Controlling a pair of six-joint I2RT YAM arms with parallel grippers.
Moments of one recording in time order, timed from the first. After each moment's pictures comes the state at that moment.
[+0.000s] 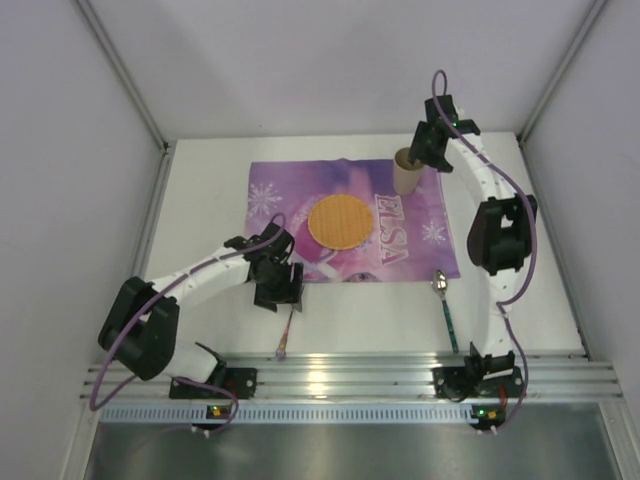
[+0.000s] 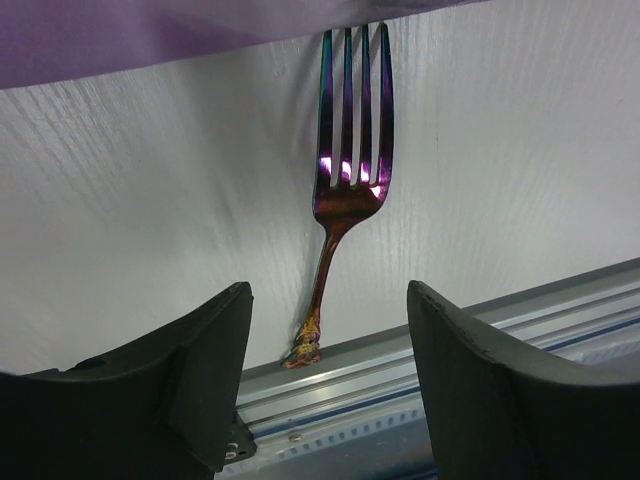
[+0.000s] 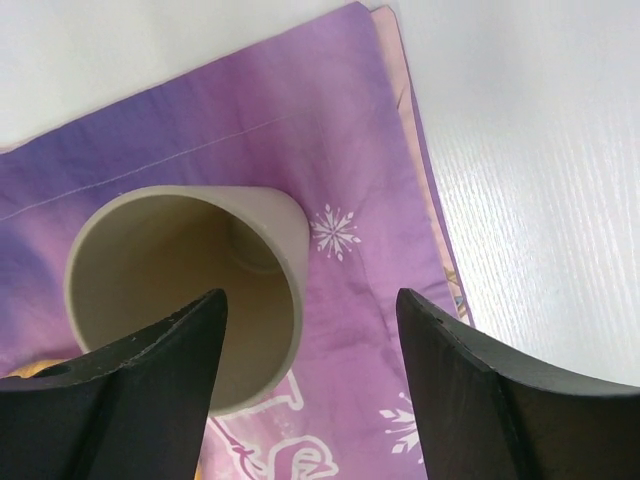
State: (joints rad) left arm -0.58 1.41 0.84 -0.74 0.18 -0.53; right arm 0.18 2.19 2.08 -0.81 0.22 0.45
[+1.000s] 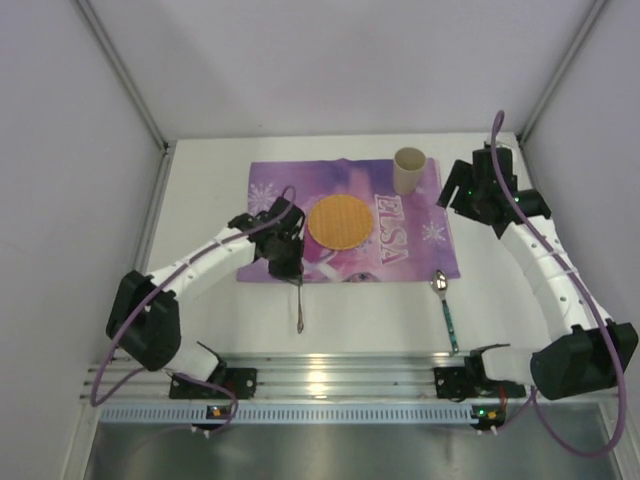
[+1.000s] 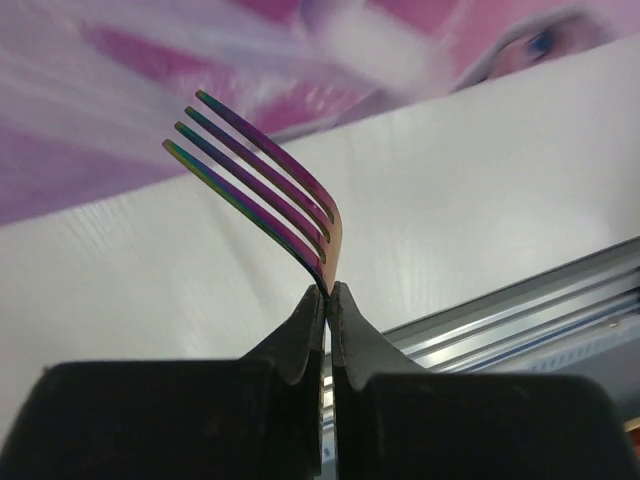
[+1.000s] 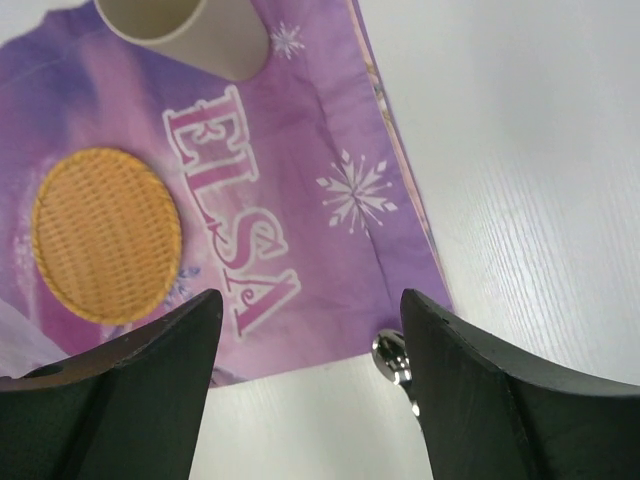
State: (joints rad) left arm -0.60 1.49 1.05 -0.80 0.15 -0.48; right arm 0.20 1.27 1.27 -0.74 0.19 0.50
